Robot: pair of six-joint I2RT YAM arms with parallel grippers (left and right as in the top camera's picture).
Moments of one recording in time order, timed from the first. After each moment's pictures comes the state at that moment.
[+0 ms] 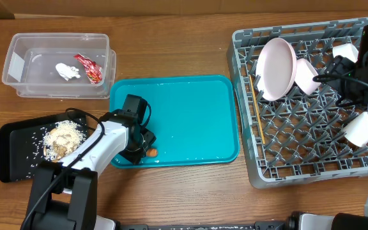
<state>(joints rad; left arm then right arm) -0.25 1.63 0.84 -0.72 0.06 -1.23 -0.18 1.50 1.64 -1.24 0.14 0.46</state>
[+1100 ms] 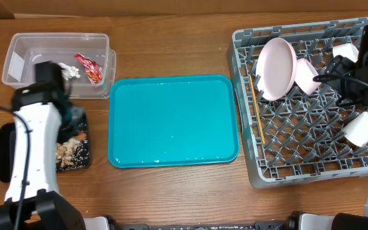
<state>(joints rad) 0.27 1.54 1.28 -1.17 -0.25 -0.91 -0.18 1.50 1.64 -1.24 0.14 0.46</state>
